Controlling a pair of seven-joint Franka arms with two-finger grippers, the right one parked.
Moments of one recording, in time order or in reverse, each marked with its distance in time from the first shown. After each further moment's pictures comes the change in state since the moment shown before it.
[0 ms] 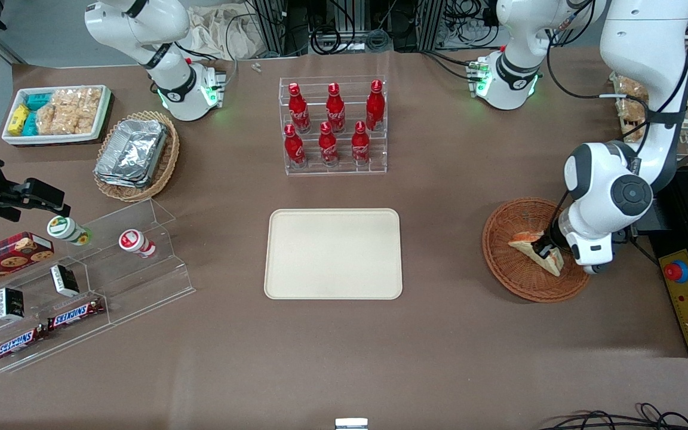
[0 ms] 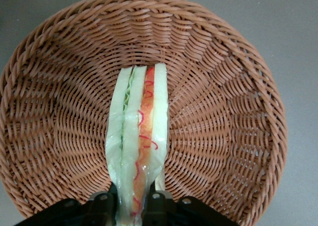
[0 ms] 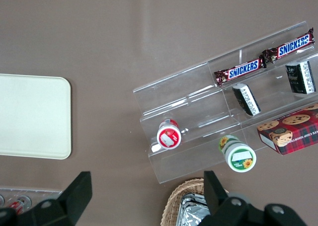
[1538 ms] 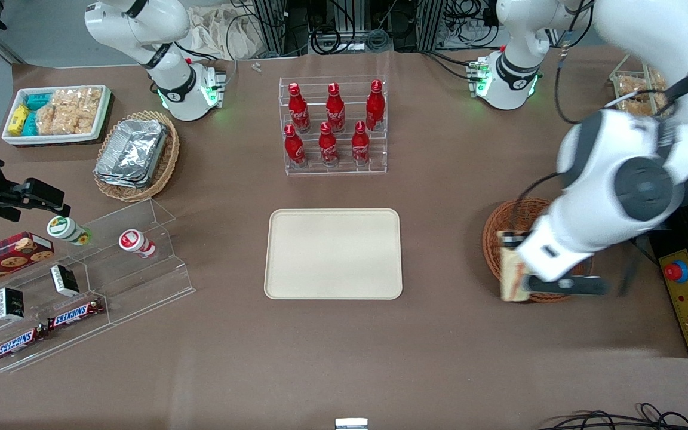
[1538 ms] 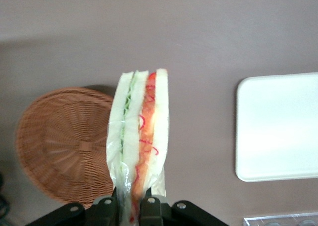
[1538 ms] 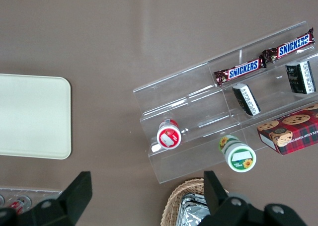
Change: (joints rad) arm -0.085 0.176 -0.249 0.834 0.083 -0.716 0.672
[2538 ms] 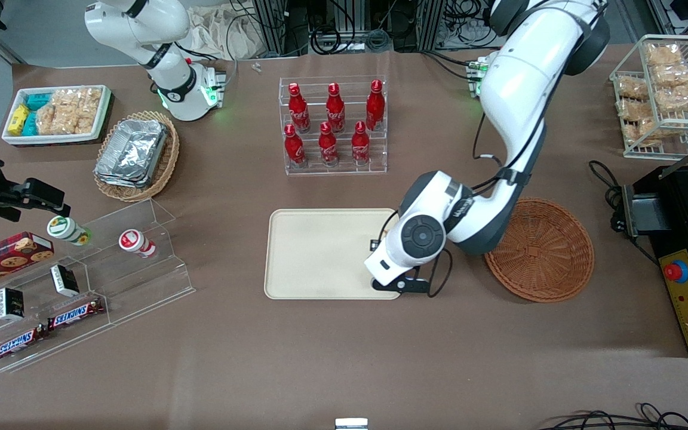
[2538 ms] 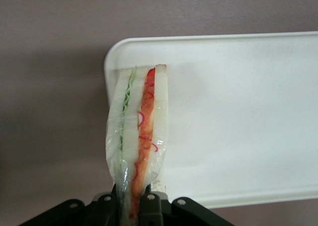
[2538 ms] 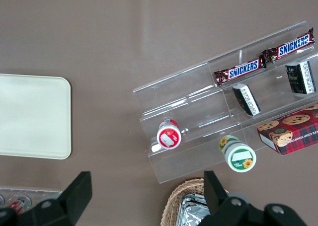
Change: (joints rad) arm -0.273 0.344 -0.015 0.049 -0.080 0.246 -0.307
